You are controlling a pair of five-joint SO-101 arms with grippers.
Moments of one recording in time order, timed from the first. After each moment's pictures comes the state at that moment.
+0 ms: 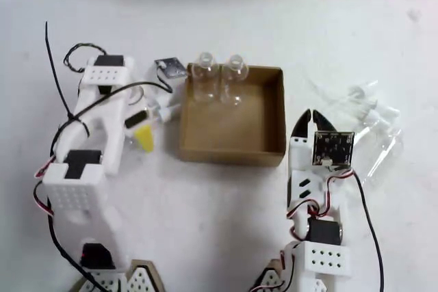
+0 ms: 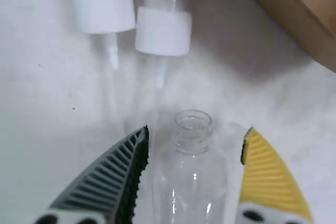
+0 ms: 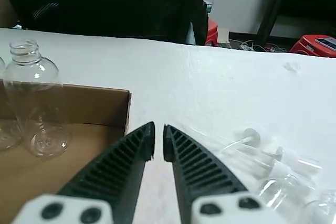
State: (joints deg) left arm -5.9 27.7 -4.5 80.4 -51.4; right arm 3.7 -83.4 96.5 7.1 8.9
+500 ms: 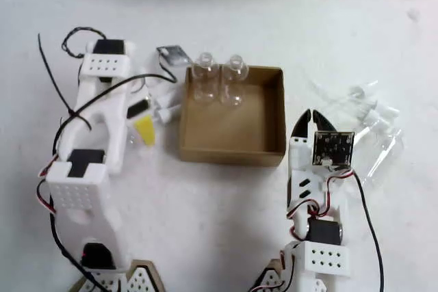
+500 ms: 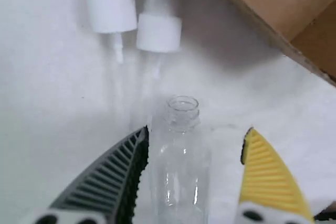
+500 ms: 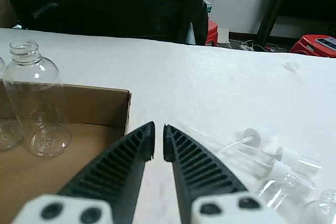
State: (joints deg) left arm -4.5 28.5 -16.0 92.1 -50.7; right arm 3.7 -83.4 96.5 7.1 8.9
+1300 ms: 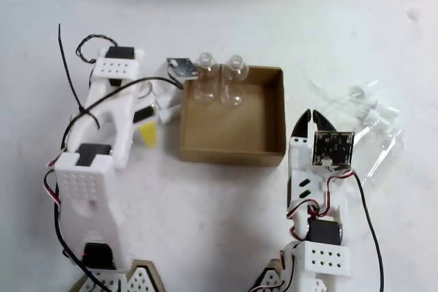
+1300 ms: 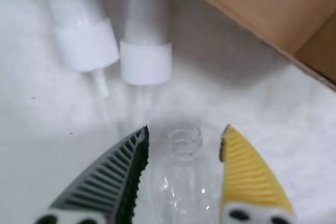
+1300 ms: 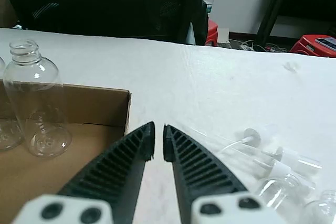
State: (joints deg) left arm -3.4 34.5 -16.0 88.2 -55.0; right arm 3.7 -83.4 96.5 7.1 8.9
